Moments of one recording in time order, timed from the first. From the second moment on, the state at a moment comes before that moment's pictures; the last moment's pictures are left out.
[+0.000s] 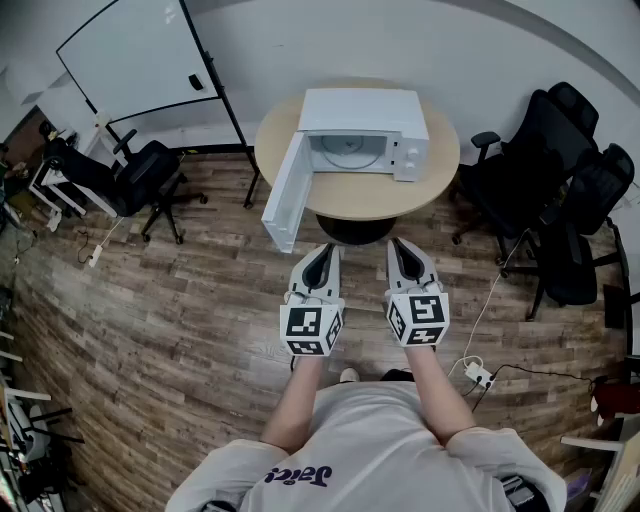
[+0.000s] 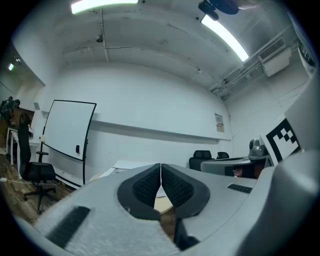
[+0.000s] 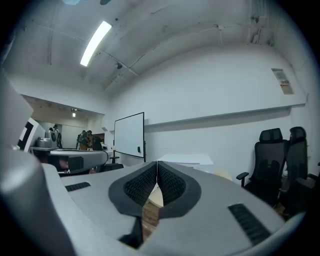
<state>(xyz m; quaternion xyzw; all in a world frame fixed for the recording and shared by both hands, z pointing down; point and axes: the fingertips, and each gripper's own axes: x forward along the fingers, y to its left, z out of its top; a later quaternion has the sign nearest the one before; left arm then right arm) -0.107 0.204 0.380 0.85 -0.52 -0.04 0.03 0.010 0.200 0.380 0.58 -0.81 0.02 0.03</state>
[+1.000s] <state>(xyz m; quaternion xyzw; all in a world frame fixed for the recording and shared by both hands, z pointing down) -0.078 0.075 0.413 0.85 -0.52 -0.03 0.07 0.029 0.061 0.436 0.55 -0.83 0.13 0.01</state>
